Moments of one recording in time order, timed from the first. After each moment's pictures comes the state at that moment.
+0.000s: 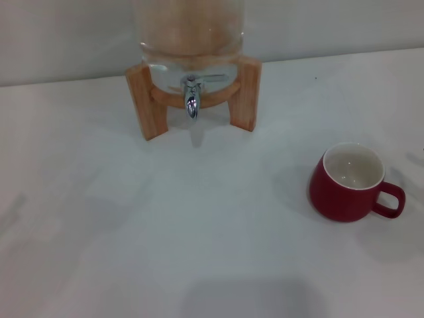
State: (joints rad) left arm -0.15 -2.07 0.50 0.87 -1.67 -1.68 1.61; right arm 0.17 2.00 -0.36 -0.73 1.38 1.62 -1.97
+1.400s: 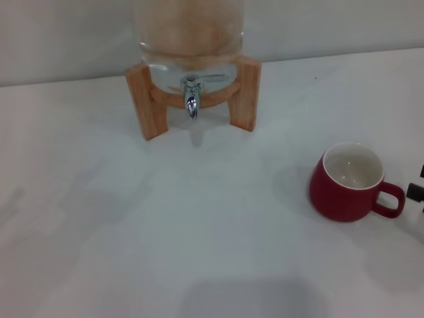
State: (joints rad) left arm -0.18 -2.06 0.48 0.87 -1.66 -1.68 1.58; right arm 0.13 2.00 -0.38 -0.62 1.31 1.70 -2.10
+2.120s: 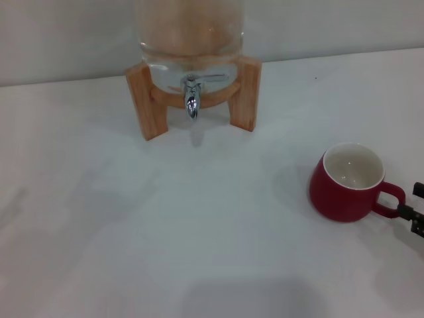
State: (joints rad) left arm -0.19 -2.06 0.49 0.87 -1.66 -1.69 1.56; right arm 0.13 2.00 -0.35 -0.47 1.28 1.59 -2.35
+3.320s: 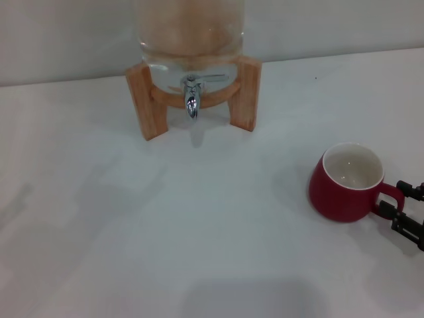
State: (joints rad) left arm -0.21 -2.06 0.48 0.87 -1.67 -1.70 1.55; right arm 0.17 2.01 -0.34 -0.34 1.31 1.54 -2.47
